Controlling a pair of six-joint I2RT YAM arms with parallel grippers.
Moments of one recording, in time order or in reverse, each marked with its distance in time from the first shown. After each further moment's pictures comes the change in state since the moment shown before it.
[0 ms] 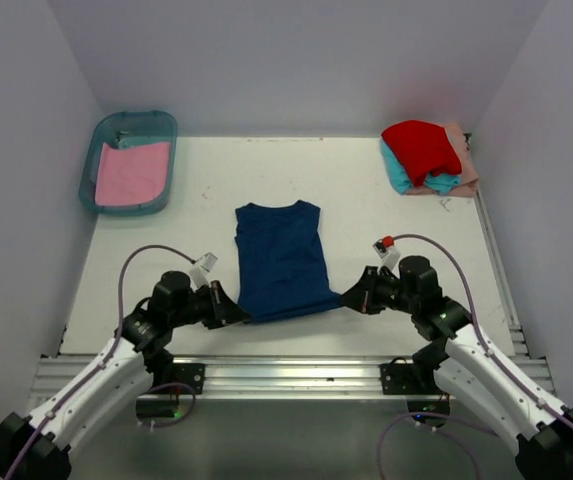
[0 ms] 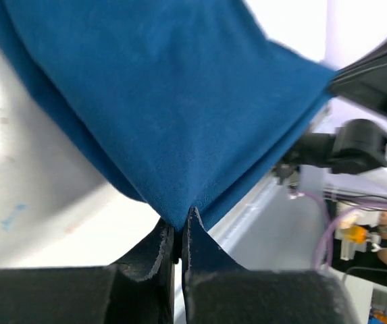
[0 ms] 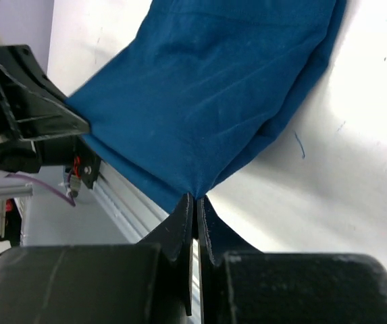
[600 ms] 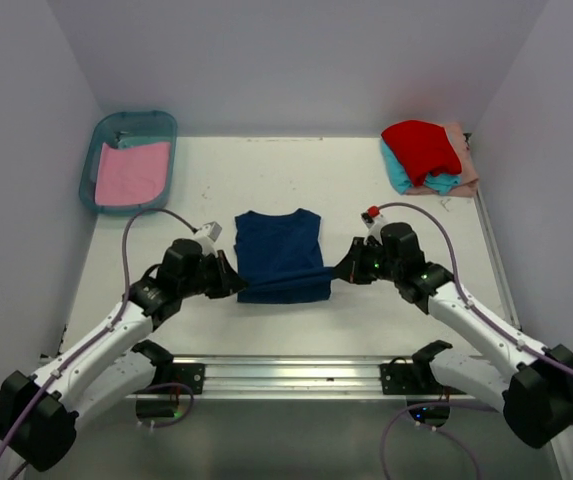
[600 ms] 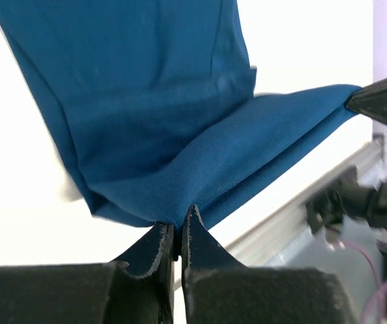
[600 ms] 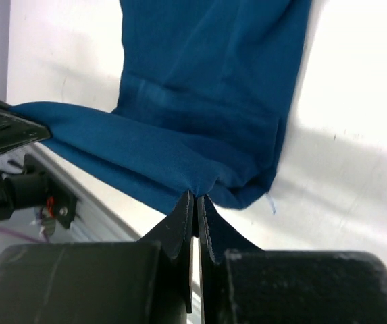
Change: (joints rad) left arm -0.006 0.206 0.270 -0.095 -0.201 0.124; right arm 0.003 0.277 0.219 -0.017 0.114 -0.078
